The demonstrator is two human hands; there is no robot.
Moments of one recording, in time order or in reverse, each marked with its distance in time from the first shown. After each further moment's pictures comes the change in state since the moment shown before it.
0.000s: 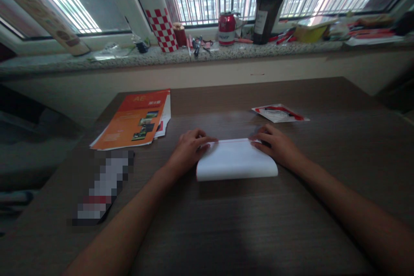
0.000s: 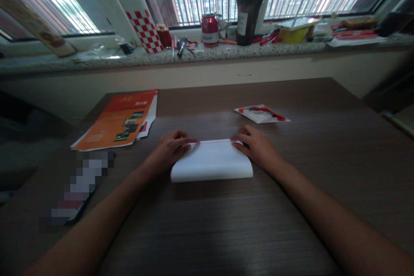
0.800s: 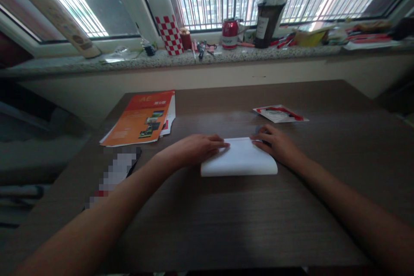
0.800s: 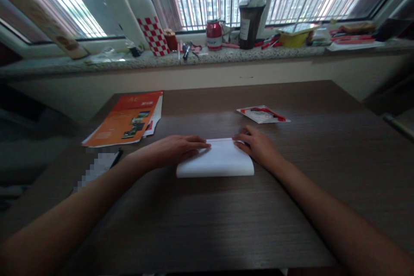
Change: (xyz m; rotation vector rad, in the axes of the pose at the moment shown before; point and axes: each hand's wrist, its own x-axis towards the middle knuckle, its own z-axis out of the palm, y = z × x) left_hand 0.016 0.024 -0.037 0.185 -0.417 0.333; right_hand -0.002 0.007 0.007 -0.056 0.046 -0.076
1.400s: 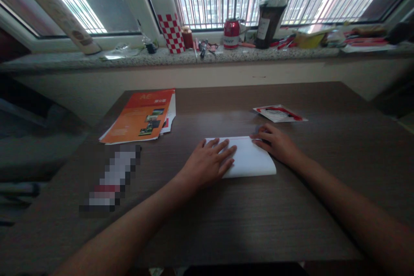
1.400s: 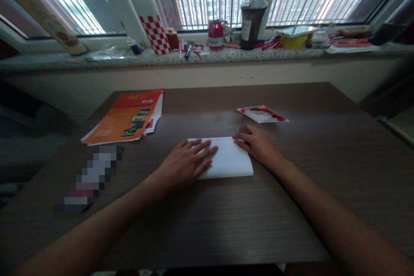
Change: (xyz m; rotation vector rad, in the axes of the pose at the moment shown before) left_hand 0.003 0.064 0.038 0.149 0.189 -0.254; right_hand 0.000 0.002 -0.002 -0.015 -0.003 -0.010
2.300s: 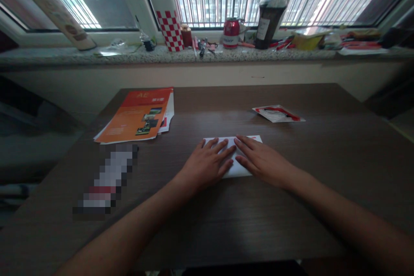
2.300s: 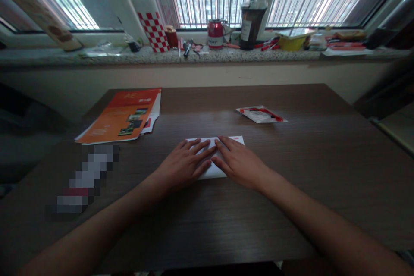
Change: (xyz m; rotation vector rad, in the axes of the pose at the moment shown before) left_hand -0.001 0.001 0.004 -0.086 -0.009 -0.016; right_hand 0.000 -0.094 -0.003 -0.040 -0.195 -0.005
